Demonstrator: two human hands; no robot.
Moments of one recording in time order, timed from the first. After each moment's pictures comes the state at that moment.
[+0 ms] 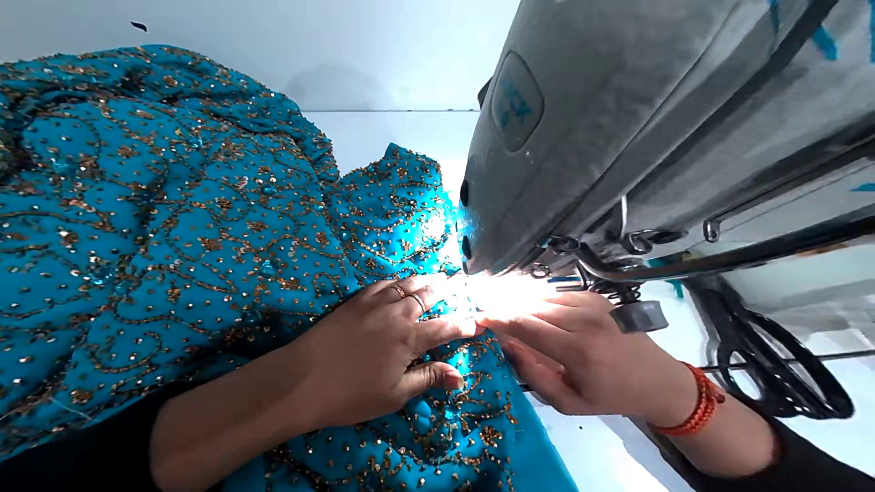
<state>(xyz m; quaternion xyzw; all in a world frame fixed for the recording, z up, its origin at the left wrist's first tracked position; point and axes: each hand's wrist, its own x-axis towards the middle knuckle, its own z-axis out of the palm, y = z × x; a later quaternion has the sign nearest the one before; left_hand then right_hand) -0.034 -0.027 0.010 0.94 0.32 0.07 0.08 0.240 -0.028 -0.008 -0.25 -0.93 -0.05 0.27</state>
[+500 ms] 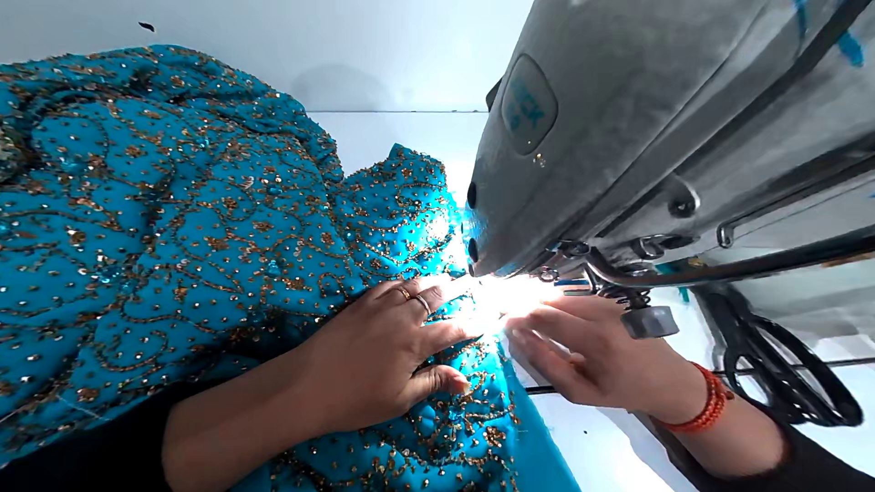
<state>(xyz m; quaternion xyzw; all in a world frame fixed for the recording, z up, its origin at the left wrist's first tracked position) -0.033 -0.029 0.006 0.94 0.32 0.10 0.06 0.247 -0.024 -0.010 -0.27 -0.91 -0.03 0.30</state>
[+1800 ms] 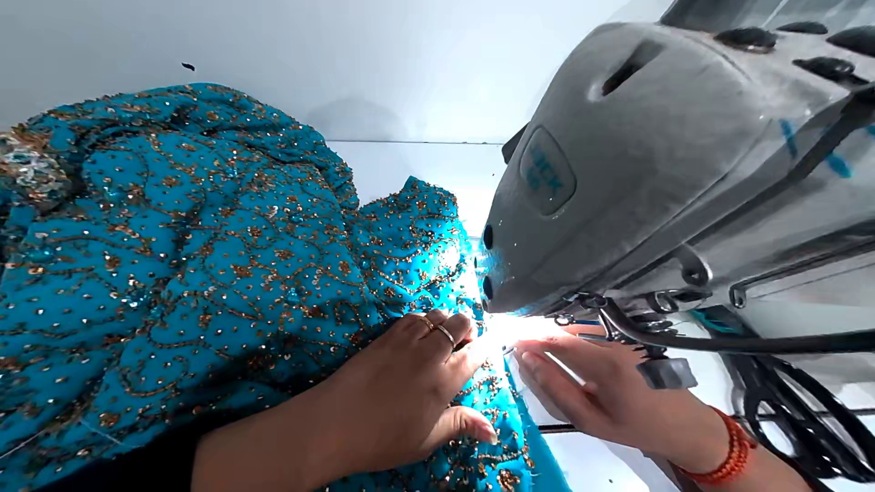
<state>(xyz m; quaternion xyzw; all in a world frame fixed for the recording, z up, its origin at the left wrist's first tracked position) -0.022 -0.033 0.007 0.94 0.30 0.12 0.03 0.249 -0.025 -0.020 -0.33 -0.89 0.02 0.31</state>
